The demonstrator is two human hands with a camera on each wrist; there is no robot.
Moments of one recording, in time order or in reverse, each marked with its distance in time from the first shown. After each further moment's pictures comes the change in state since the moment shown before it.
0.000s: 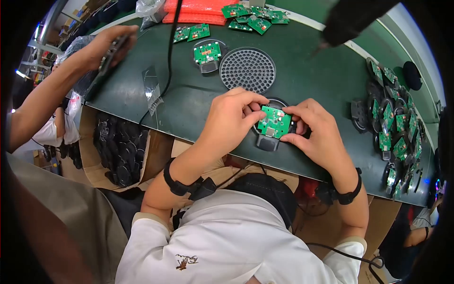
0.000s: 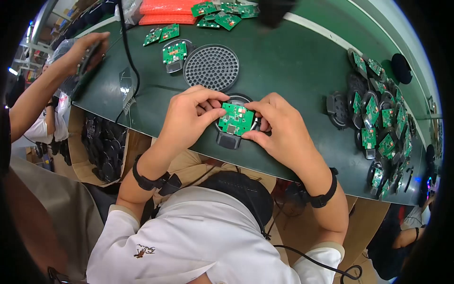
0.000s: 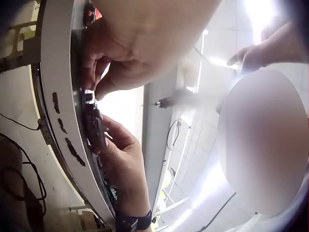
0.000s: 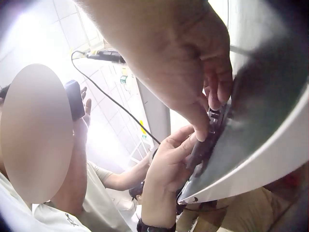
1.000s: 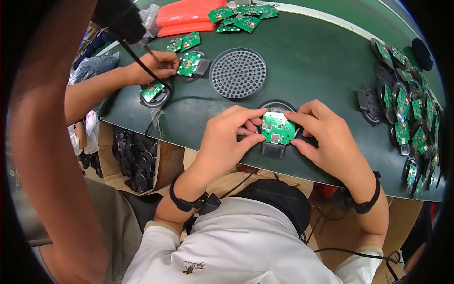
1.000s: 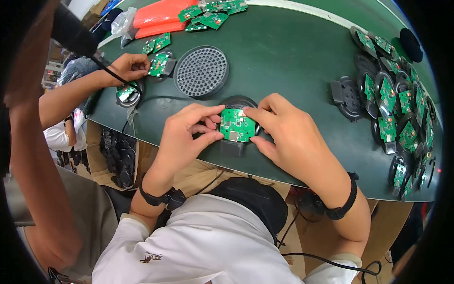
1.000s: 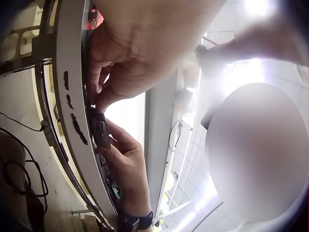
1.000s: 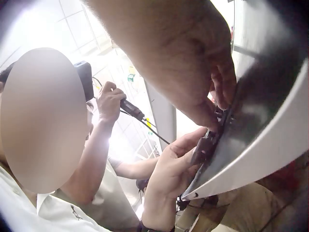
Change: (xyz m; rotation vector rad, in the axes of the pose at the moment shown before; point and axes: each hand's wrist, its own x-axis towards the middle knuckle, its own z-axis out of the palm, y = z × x) left_hand -0.022 0.007 0.012 -0.064 -0.125 -0.035; right_hand -0.020 0.007 -0.014 -0.064 -0.004 -0.048
